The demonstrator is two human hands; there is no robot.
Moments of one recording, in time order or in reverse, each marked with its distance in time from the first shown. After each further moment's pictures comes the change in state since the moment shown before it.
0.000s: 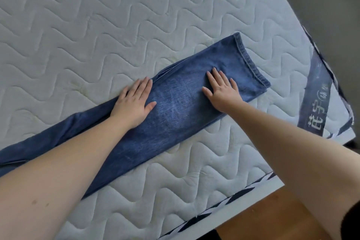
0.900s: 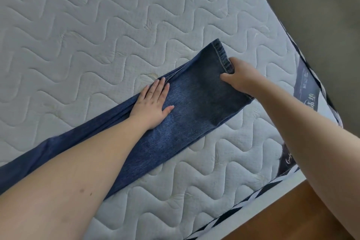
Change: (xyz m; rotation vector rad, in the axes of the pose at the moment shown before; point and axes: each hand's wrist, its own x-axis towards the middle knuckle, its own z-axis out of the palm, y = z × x) left_hand 0.087 0.085 -0.005 0.062 -0.022 0.113; right_hand 0.026 0.071 -0.118 0.432 0.059 0.115
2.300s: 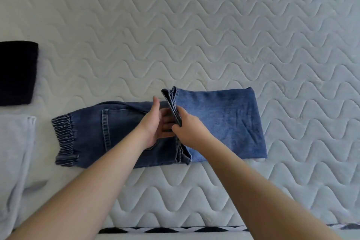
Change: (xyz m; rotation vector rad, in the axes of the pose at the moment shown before) left_hand -0.344 -0.206 -0.013 -2.147 -0.014 -0.869; right_hand -0.235 -0.360 0.303 -0.012 -0.496 -0.422
